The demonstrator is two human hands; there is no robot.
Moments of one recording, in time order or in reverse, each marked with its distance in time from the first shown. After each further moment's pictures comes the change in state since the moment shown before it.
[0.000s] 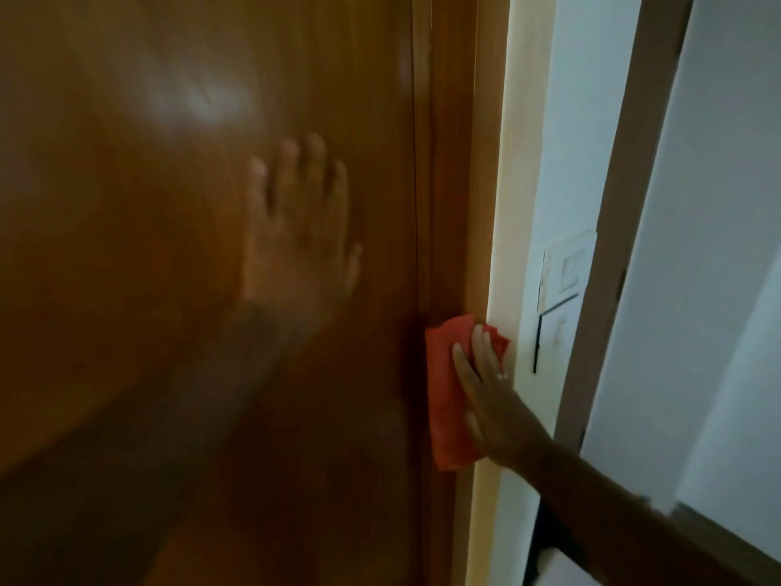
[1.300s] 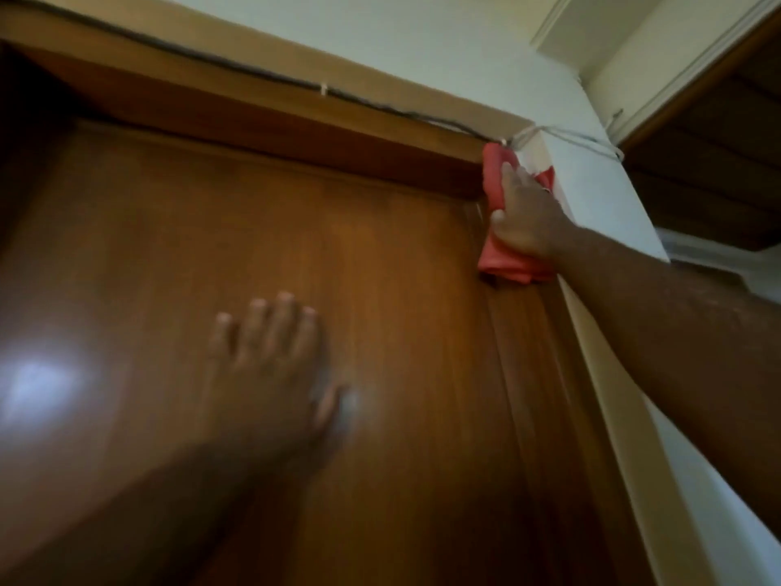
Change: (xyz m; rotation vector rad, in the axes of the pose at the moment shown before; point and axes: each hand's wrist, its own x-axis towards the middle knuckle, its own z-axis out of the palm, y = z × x) left_hand 0.141 -0.171 -0.148 0.249 0.286 -0.246; right_hand 0.483 -0.046 -0.432 -0.026 0.689 0.049
